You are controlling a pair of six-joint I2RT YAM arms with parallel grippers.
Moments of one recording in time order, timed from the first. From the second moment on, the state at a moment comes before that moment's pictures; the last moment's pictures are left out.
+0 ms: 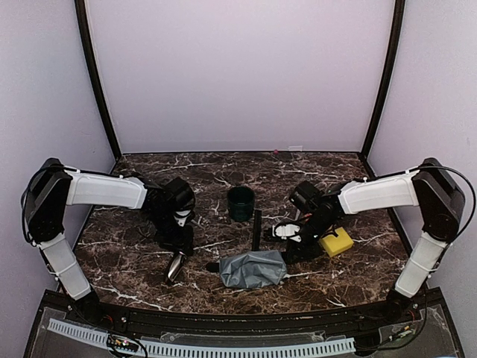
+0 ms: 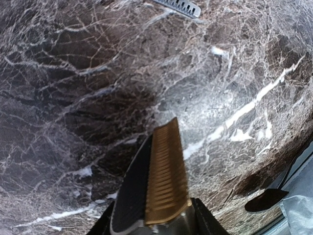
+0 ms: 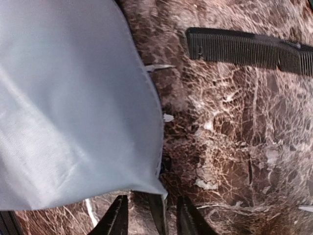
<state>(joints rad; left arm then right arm) -0.69 1.73 1.05 -0.75 0.17 -0.45 0.74 1.71 0.98 -0.61 -0.36 -0.70</state>
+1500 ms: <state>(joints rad) -0.92 1.47 1.04 -0.09 0.43 -0.17 1.00 0.92 0.71 -0.24 -0.13 -1.38</state>
